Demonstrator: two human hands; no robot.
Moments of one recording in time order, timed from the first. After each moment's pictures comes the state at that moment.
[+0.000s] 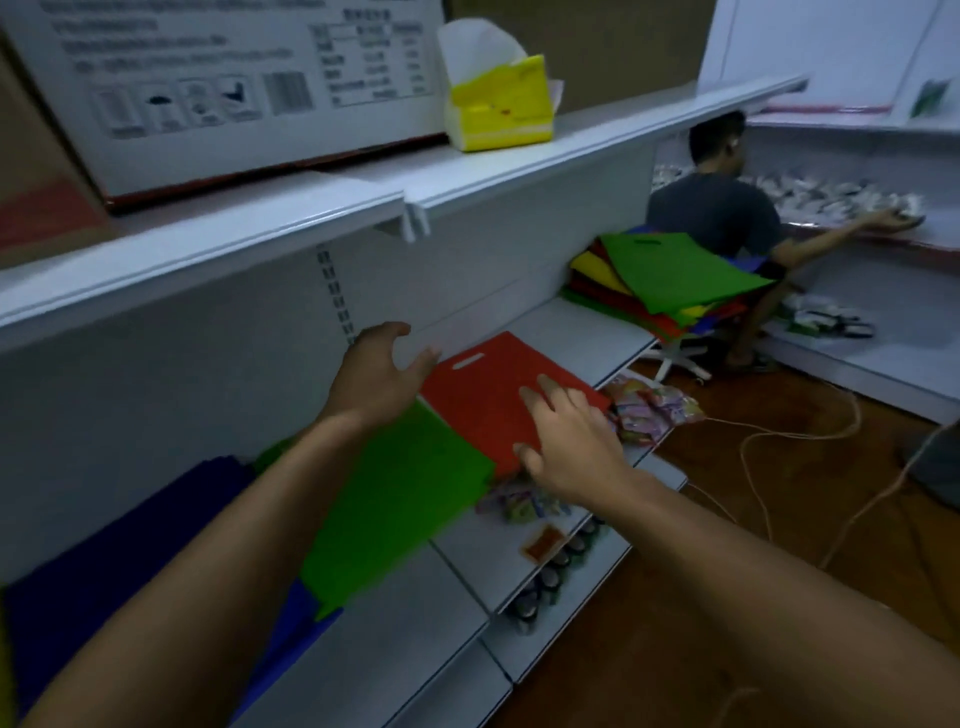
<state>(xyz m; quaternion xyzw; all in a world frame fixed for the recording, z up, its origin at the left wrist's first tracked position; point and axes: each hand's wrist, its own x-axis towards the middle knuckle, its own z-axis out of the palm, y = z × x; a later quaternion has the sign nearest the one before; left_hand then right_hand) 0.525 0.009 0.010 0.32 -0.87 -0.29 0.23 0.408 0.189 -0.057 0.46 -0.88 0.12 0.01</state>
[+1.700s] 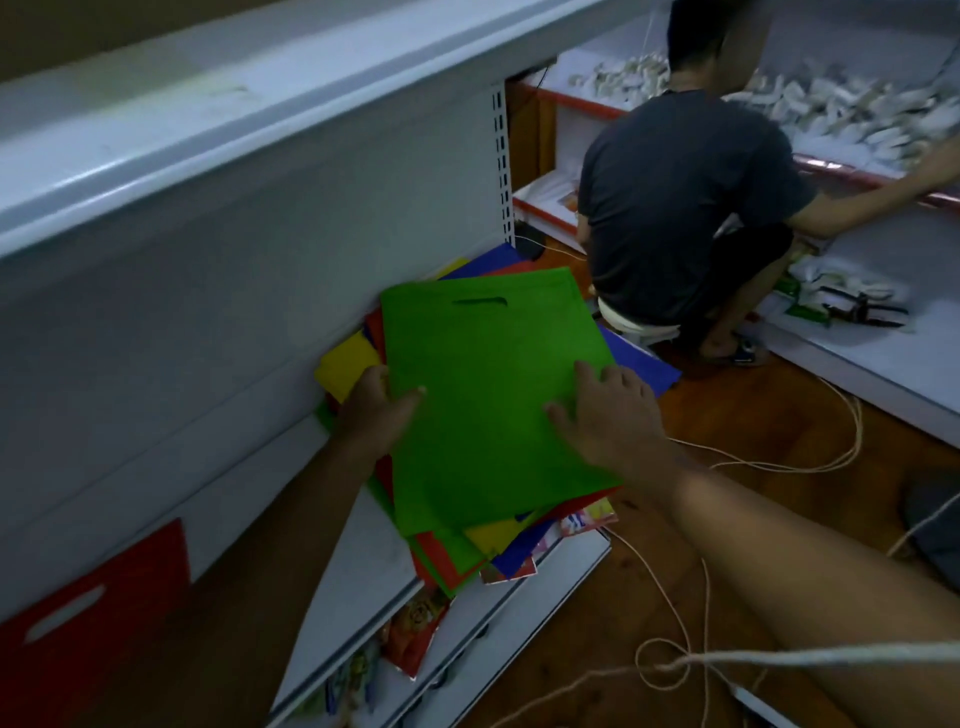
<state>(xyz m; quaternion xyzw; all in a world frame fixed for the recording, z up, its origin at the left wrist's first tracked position) -0.143 0.002 -0.118 0.47 -0.76 -0.43 0.11 -0.296 0.190 -0.142 0.33 -0.93 0.09 -0.14</state>
